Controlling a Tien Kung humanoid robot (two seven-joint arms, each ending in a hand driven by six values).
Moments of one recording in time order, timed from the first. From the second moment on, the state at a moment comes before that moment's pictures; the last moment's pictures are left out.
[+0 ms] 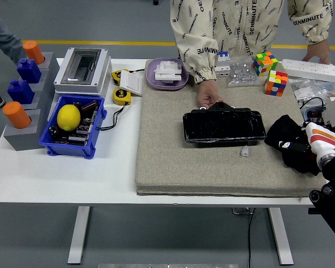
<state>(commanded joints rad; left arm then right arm) -0.05 0.25 -1.21 -0.22 0.96 0.07 0.13 0.31 -0.27 1.12 1.07 -2.09 -0.23 -0.37</state>
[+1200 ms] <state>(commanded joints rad) -0.05 0.25 -1.22 -0.22 0.97 0.07 0.13 0.32 -0.27 1.12 1.08 -2.13 -0.31 -0.40</state>
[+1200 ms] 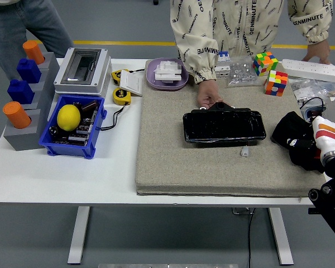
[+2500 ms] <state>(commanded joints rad) -0.06 0.25 -1.21 -0.22 0.96 0.07 0.13 0.44 -0.25 1.03 1.15 -2.07 -0.31 -0.43</state>
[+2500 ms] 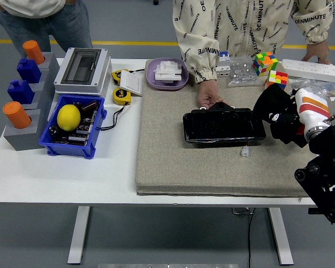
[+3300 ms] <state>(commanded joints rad) -0.08 0.24 -1.21 -0.22 0.96 0.07 0.13 0.49 -0.20 0.96 1.09 -2.05 -0.31 -0.43</state>
